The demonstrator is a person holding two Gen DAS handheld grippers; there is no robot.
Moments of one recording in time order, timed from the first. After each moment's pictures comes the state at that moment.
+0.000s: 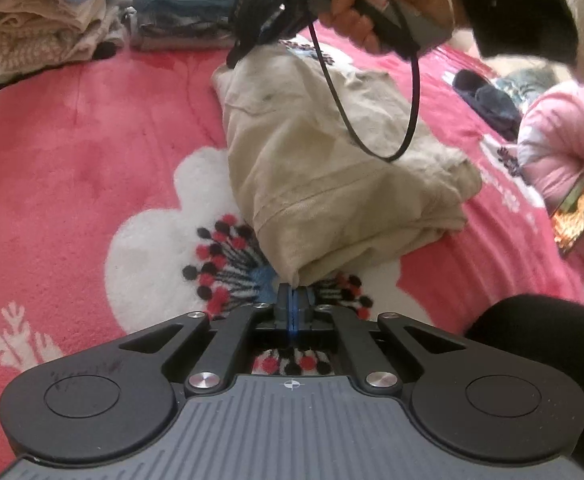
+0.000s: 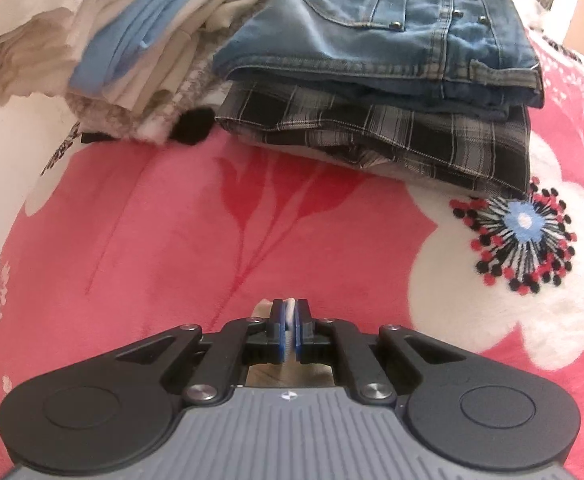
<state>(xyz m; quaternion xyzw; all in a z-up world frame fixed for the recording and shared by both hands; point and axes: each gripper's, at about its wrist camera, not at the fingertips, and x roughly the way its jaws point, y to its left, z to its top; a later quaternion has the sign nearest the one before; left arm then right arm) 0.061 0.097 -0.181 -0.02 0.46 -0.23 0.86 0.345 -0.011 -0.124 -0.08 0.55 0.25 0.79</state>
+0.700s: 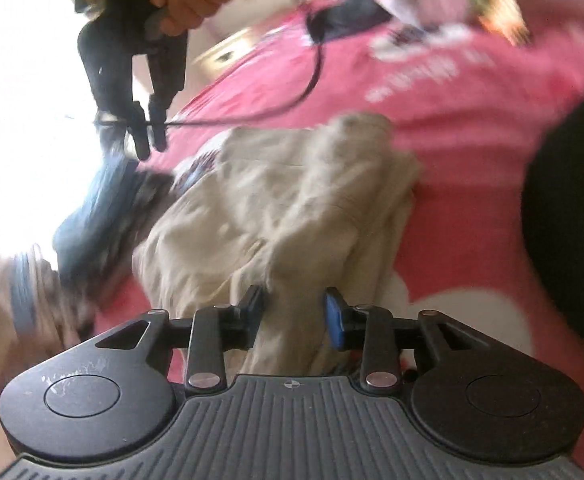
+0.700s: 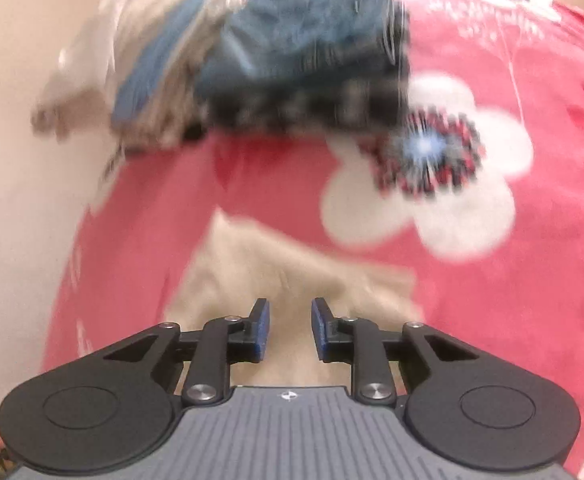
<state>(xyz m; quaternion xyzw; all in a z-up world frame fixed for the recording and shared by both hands) 0.025 -0.014 -0.196 0.43 0.22 -0.32 0.81 0.294 -0.163 -0.063 -0.01 0.58 0.30 0.76</state>
